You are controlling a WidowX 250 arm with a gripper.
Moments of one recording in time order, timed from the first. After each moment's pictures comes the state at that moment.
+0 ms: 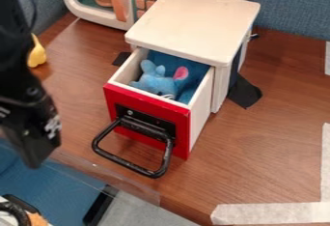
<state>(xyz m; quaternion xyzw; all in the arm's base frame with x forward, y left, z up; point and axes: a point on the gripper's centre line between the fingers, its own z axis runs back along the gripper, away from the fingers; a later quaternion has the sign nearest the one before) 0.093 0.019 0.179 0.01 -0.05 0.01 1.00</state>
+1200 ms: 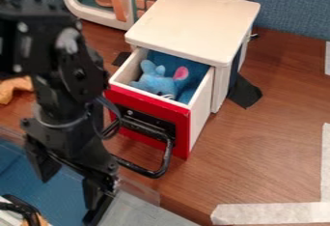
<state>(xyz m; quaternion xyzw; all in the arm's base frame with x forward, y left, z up) 0.126 0.017 0.073 0.07 0.00 0.00 1.00</state>
